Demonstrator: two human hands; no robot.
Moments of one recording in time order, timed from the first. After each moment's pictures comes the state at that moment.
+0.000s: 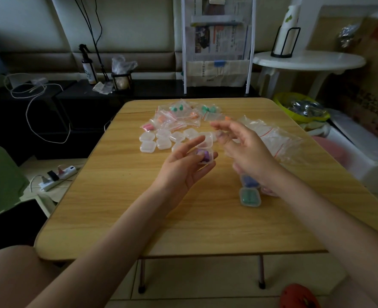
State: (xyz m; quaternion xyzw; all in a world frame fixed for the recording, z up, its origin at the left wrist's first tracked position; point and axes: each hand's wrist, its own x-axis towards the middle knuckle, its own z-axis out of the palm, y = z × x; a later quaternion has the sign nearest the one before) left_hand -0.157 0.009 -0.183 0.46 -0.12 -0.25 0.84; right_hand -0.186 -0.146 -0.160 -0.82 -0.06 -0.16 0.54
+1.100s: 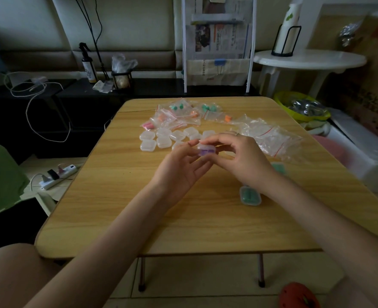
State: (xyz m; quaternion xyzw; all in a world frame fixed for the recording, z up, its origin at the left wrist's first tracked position) left_hand -0.151 0.014 -0.184 0.39 -0.12 -0.30 0.86; right_hand -0.186 -0.143 -0.171 -0.89 -0.12 -0.19 0.40
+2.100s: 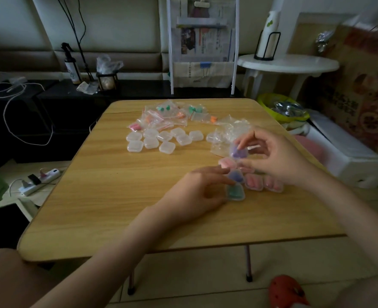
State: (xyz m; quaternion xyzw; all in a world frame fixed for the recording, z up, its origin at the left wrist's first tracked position) left_hand -0.181 -0.004 -0.198 0.80 -0.49 -0.02 0.33; right_hand -0.232 -0.208 -0.151 -0.89 -0.07 -0.15 0.42
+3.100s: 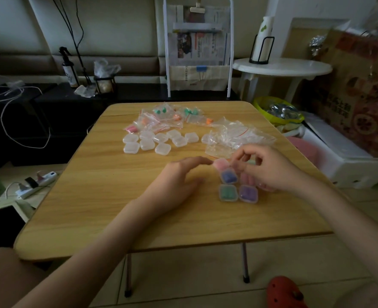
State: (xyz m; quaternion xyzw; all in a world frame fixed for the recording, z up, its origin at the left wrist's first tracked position) left_hand -0.166 0.009 -0.192 0.83 -0.44 0.02 0.34; right_hand -0.237 -0.211 -0.161 -0.93 -0.03 -0.10 0.35
